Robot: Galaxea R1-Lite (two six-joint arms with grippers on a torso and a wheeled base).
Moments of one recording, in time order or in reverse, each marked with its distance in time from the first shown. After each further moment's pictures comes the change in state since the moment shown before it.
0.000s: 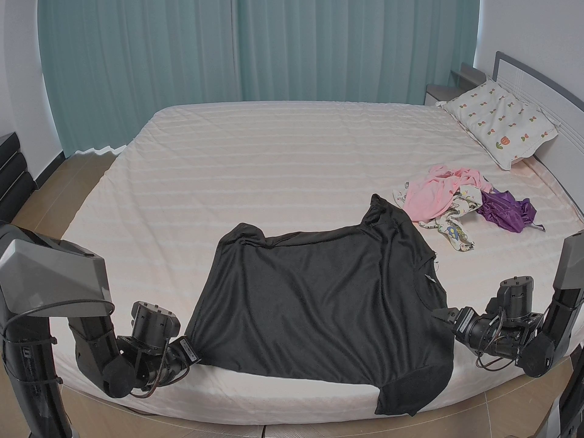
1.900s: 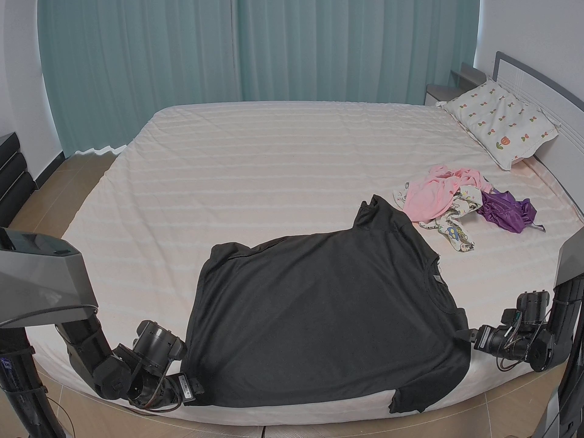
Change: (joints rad) left arm -0.074 -0.131 -0.001 0.503 -0.027 0.096; right arm -0.329 0.221 0.035 -0.114 0.163 -0.488
